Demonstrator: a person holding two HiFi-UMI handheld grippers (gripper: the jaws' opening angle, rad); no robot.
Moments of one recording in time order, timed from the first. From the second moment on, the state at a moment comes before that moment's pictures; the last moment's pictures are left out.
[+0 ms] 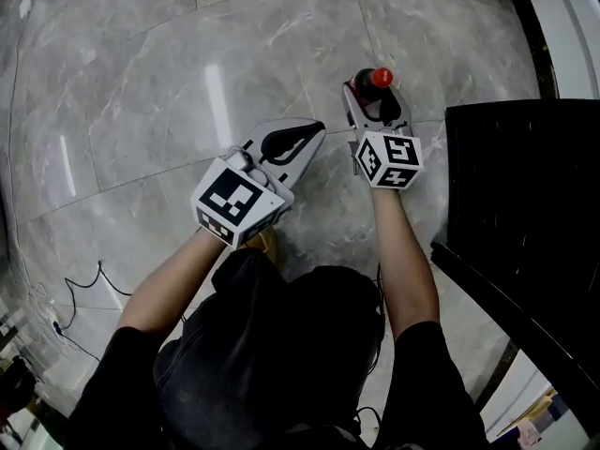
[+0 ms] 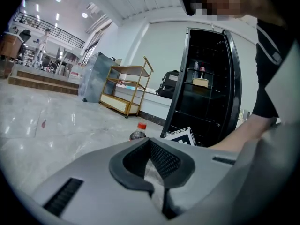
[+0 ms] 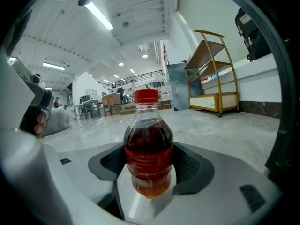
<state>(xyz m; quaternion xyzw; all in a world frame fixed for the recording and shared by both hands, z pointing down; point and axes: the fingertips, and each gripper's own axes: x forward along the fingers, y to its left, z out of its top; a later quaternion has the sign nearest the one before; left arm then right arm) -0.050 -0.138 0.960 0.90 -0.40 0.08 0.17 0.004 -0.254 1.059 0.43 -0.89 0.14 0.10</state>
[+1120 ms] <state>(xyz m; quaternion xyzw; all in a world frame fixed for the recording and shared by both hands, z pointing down) -0.043 -0.131 1.014 0.89 -0.38 0.10 0.22 -0.001 -0.234 1.103 0.42 -0.90 0.09 0.10</state>
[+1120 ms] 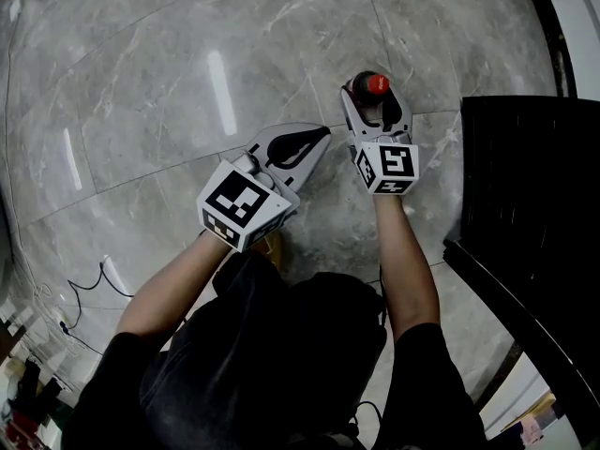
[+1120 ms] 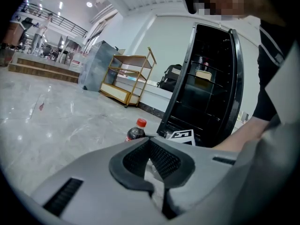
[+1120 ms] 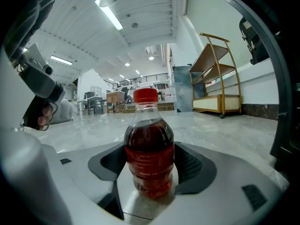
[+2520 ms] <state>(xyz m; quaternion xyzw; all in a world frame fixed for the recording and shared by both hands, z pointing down) -0.065 -0.139 0.738 0.87 -0.42 0.09 0.23 0.007 -0.210 0.783 0.42 -0.90 0.09 0.08</state>
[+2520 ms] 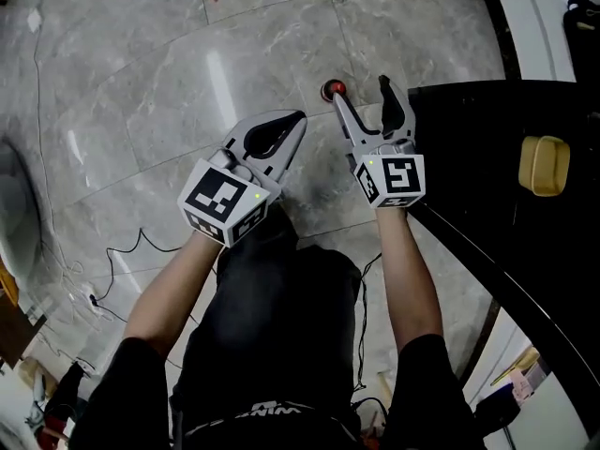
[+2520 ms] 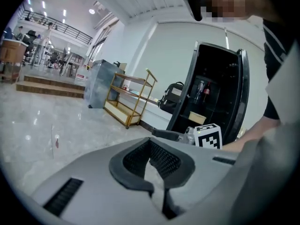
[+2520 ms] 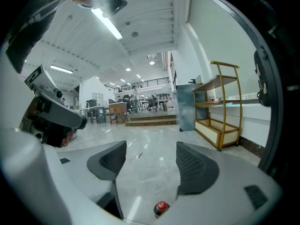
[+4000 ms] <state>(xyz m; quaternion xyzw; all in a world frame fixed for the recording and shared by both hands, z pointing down) -0.048 -0.114 0.200 0.91 -0.37 0.05 0.19 0.057 -0.149 0.208 0.49 -0.87 0.05 0.06</state>
